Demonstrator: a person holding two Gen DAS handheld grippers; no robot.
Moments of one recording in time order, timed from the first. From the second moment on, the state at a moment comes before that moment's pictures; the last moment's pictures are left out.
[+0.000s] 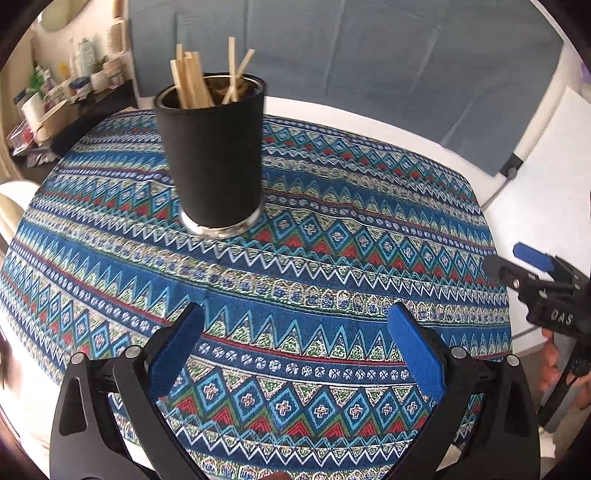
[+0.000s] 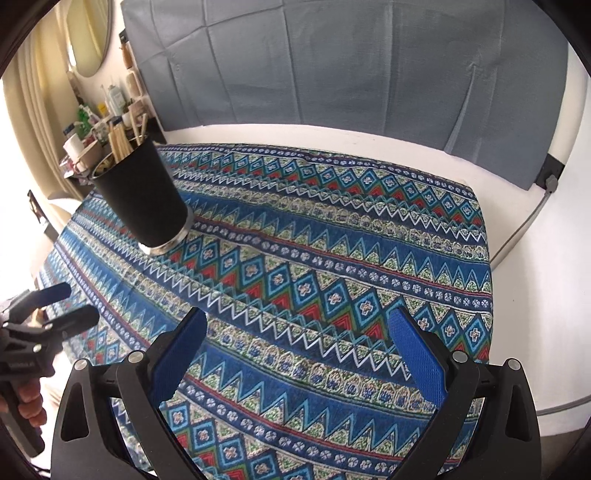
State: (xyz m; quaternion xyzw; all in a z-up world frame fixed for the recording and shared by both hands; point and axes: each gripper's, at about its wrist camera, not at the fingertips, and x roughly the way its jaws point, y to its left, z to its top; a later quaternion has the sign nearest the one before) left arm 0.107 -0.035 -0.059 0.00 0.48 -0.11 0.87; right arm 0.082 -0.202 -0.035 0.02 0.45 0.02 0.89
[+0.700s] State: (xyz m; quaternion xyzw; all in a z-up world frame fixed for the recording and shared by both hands) left arm 0.203 -0.138 -0.123 0.04 0.50 -0.24 0.83; right arm 0.118 -0.267 -0.090 0.06 0.44 -0.08 0.89
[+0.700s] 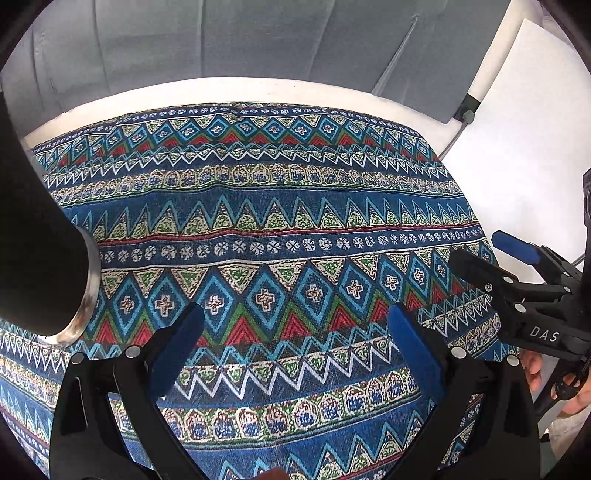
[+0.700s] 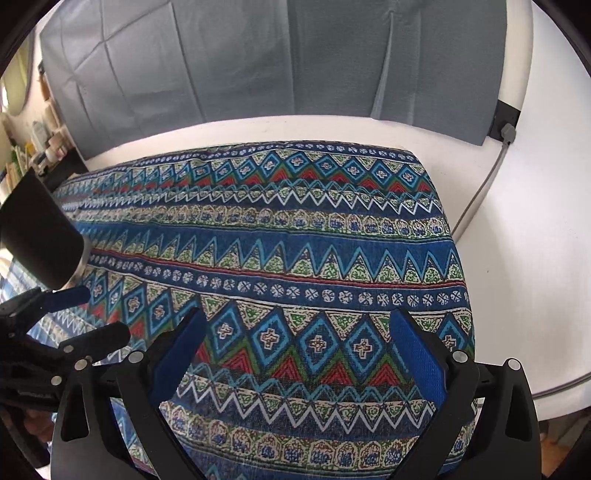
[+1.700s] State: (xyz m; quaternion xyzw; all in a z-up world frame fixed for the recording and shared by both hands) left arm 0.042 -0.025 0.004 -0.07 0.47 0.04 0.88; right arm 0.028 -0.137 0.035 -0.03 0.45 0.15 0.88
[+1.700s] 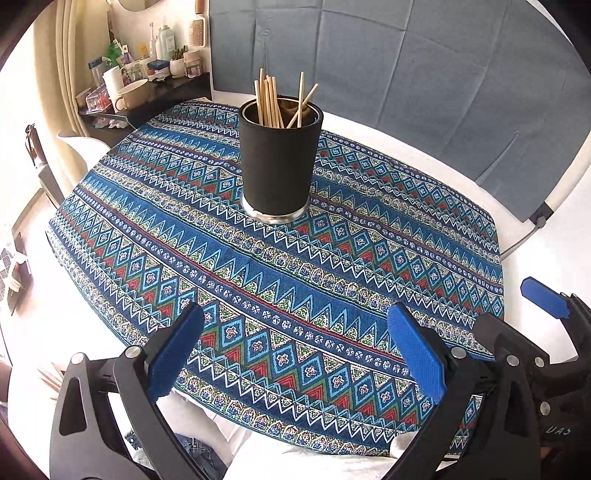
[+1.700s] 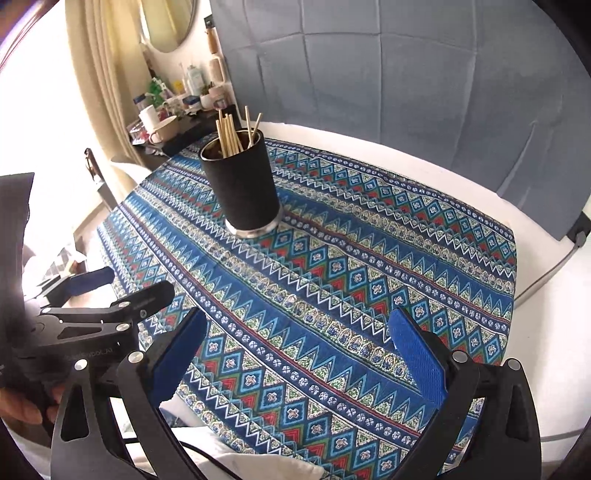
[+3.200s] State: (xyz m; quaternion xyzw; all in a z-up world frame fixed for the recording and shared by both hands) left arm 0.028 -0.019 0.000 -0.11 0.48 0.05 0.87; right arm 0.019 -0.144 0.030 -0.02 0.46 0.14 0.87
